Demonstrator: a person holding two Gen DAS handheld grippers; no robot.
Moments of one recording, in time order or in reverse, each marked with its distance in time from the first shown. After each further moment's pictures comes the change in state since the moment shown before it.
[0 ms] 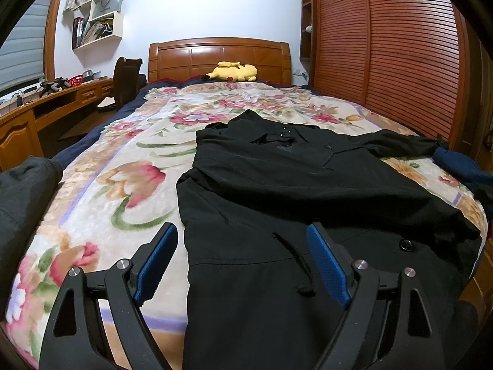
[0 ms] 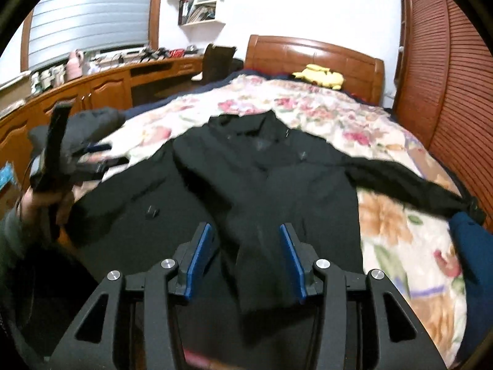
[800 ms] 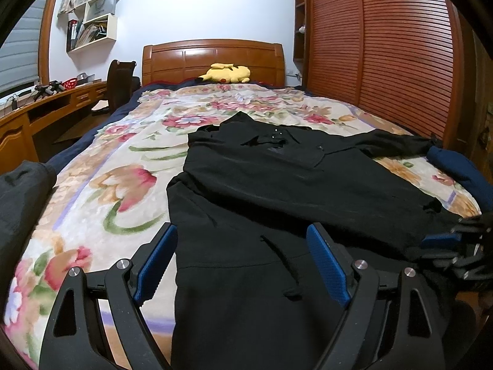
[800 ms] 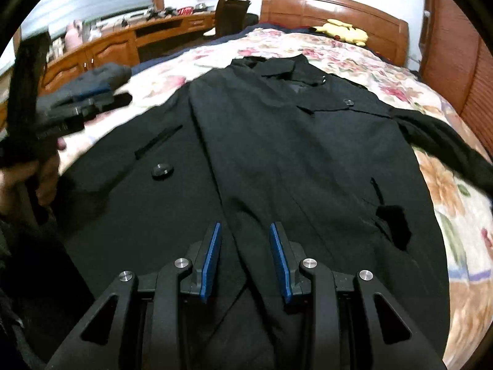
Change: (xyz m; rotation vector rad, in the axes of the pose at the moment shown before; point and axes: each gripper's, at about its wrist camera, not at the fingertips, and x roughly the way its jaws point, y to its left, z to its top) left arm -0.001 -0.009 0.002 0.016 -0.006 -0.030; right arm 0.099 0.031 -0.019 0.023 0.219 0.092
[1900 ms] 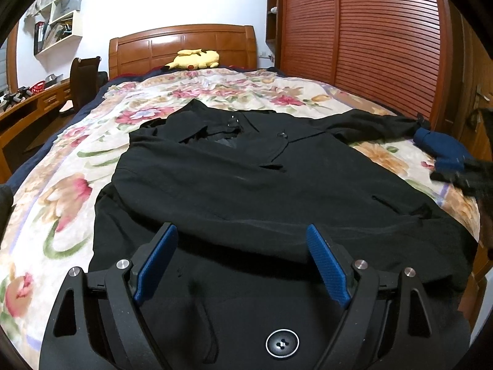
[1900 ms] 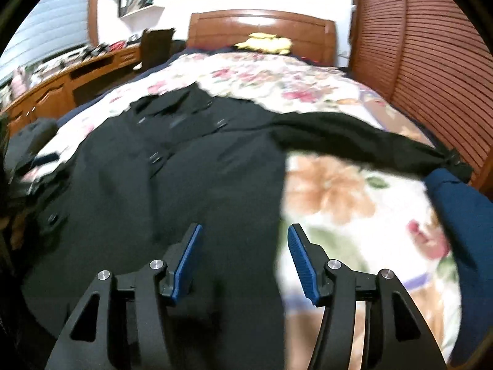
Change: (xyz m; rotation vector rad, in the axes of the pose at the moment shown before) left arm 0.058 -0.071 0.023 0.066 0.083 -0.090; right arm -0.024 -0.164 -0.004 0.179 -0.105 -0.248
